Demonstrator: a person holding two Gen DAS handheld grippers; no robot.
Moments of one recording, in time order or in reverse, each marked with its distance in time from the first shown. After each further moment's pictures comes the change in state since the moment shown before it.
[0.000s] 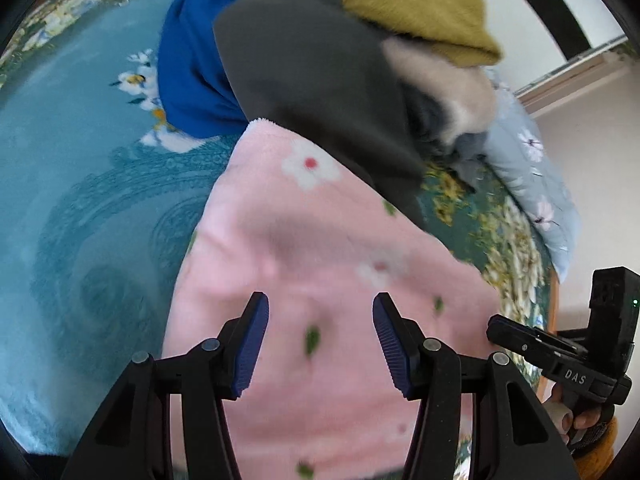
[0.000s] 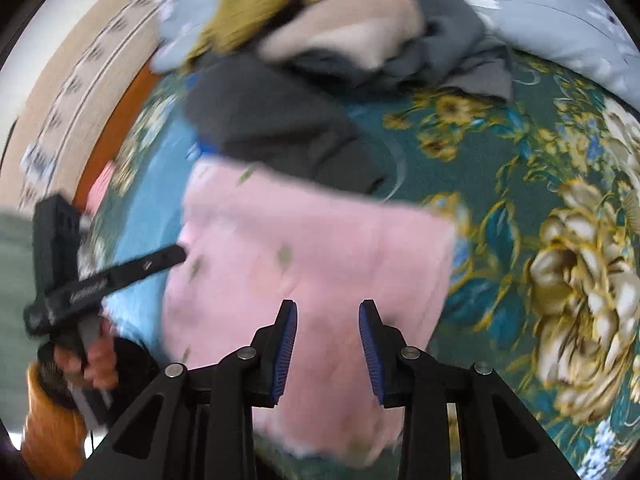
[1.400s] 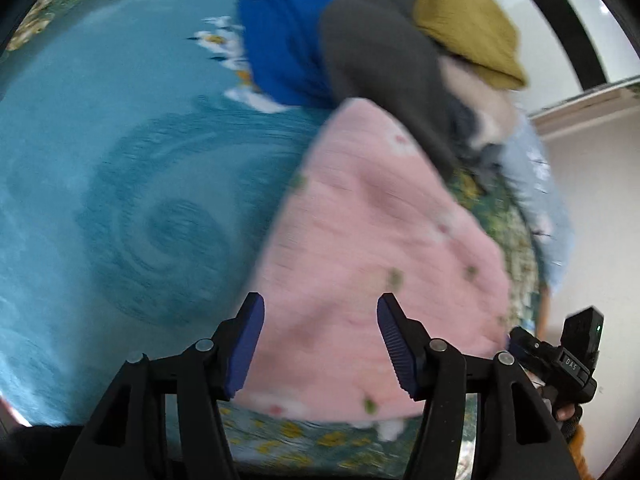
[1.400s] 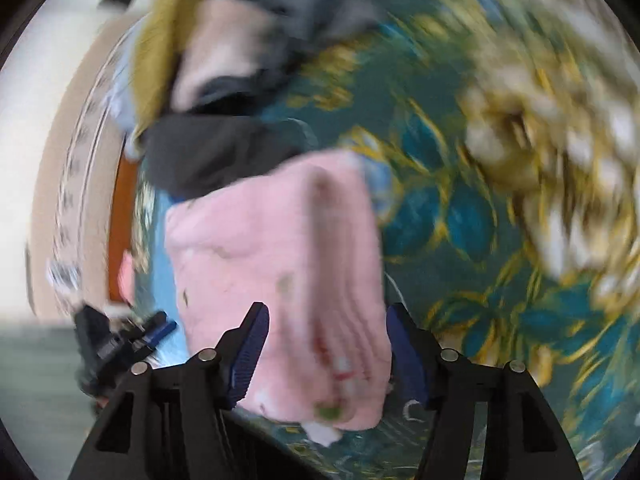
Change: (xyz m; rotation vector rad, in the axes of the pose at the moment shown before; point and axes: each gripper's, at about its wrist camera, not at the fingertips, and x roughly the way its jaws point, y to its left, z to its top) left arm 0.004 0.048 -0.001 -0.167 0.033 -0.005; right arm 0.016 -0.113 -0.061 0.501 -0.090 0.215
